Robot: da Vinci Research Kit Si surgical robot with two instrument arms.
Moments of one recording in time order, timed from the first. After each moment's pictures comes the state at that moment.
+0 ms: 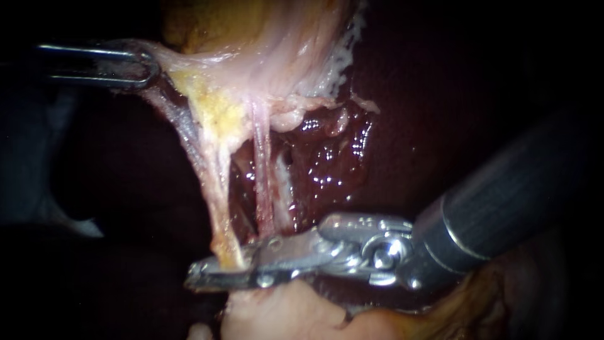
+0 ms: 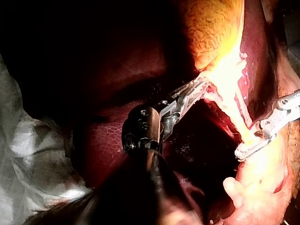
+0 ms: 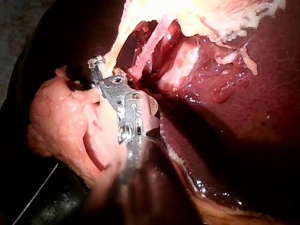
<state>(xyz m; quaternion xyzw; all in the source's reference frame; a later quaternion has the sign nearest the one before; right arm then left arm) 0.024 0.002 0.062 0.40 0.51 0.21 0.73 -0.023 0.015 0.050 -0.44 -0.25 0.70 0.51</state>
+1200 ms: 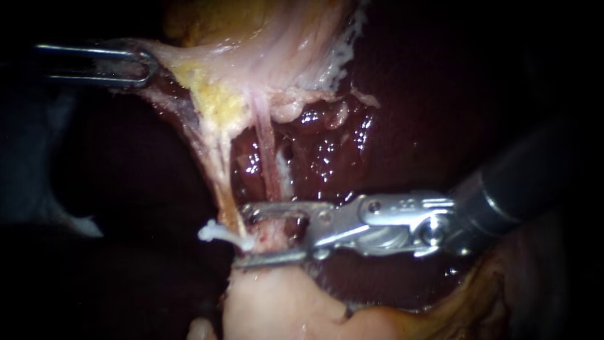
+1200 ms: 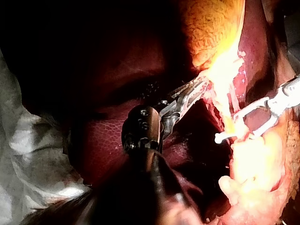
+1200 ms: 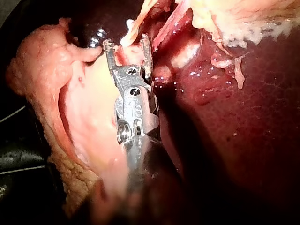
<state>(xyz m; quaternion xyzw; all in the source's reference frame) 0.016 0.006 0.063 0.22 0.58 0.15 0.77 -0.023 0.014 0.049 -0.44 -0.25 0.70 0.51</state>
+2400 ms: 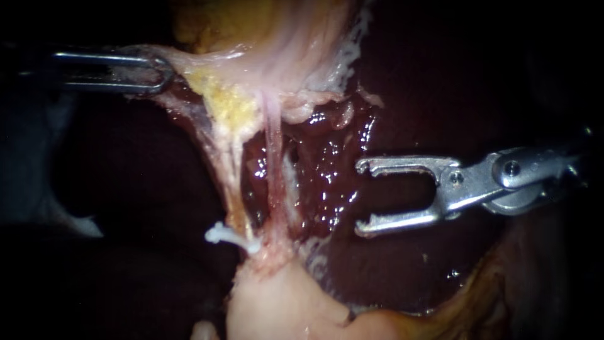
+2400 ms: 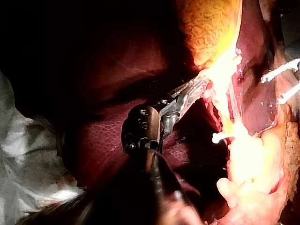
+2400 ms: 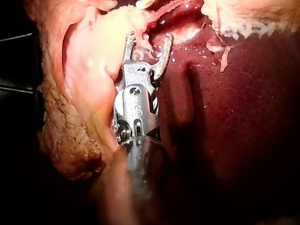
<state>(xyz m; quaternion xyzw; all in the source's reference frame) 0.003 0.010 0.060 0.17 0.59 0.09 0.78 -0.027 0.013 0.051 -0.44 -0.24 0.70 0.51</state>
